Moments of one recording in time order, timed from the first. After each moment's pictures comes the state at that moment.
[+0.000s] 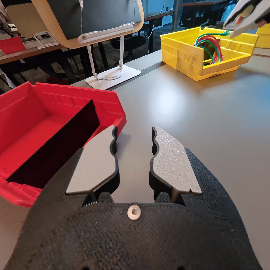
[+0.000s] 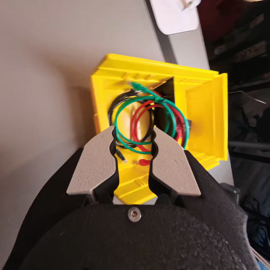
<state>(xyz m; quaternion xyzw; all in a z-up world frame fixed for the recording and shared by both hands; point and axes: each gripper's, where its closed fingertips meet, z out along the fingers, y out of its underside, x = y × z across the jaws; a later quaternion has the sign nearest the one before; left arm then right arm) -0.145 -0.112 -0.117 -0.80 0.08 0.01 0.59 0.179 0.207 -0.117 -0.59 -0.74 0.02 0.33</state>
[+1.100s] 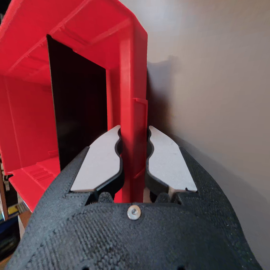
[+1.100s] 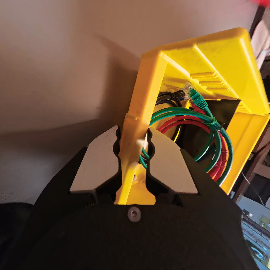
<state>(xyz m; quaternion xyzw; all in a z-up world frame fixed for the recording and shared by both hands) -0.166 -0.027 -0.216 -0.85 0.40 0.19 0.29 0.119 0.036 -0.210 -0.40 -0.87 -0.06 0.30</state>
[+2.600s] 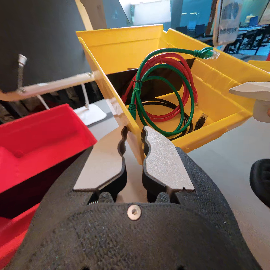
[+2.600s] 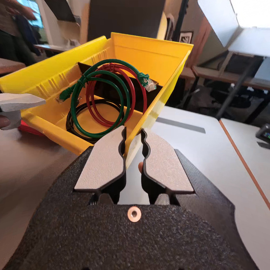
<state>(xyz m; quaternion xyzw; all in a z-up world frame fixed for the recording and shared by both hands) 0.030 0.015 -0.060 -0.75 0.06 0.00 0.65 0.190 0.079 -0.046 -0.66 -0.34 0.23 0.63</state>
